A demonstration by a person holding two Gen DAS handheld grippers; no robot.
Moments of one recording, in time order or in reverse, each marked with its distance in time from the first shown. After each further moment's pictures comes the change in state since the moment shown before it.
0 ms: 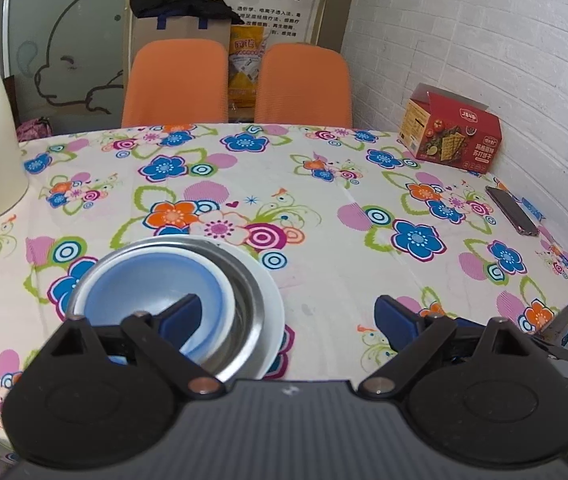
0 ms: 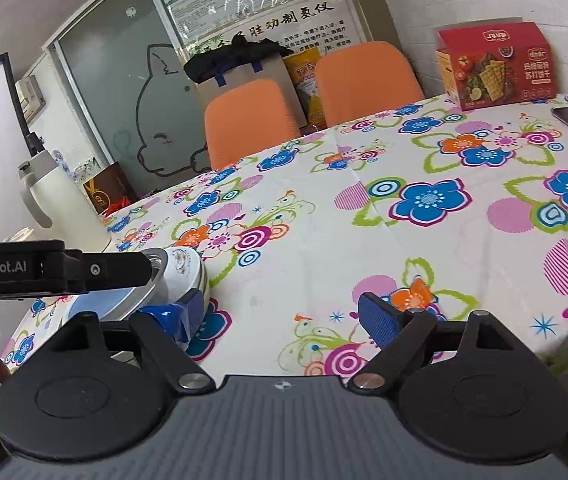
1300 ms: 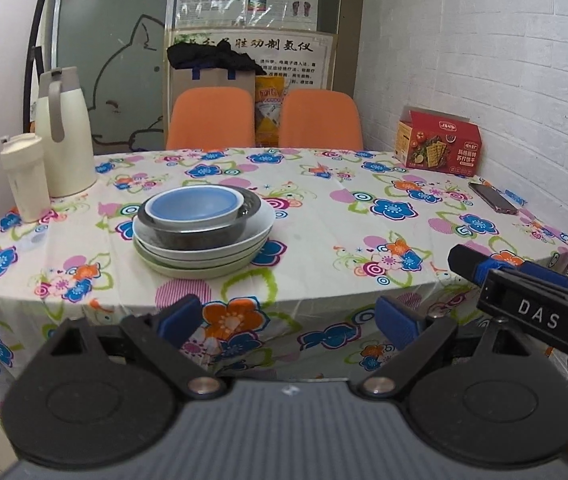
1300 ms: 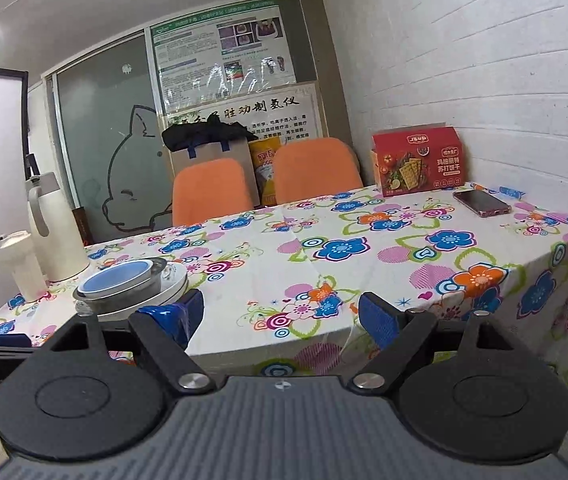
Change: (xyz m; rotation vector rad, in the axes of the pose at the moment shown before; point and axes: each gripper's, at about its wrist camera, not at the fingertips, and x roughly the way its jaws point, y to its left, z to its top) left arm -0.123 -0.050 -0.141 0.010 -0.177 0.124; right arm -0.138 0.026 -0.082 -0.123 -0.280 -0.172
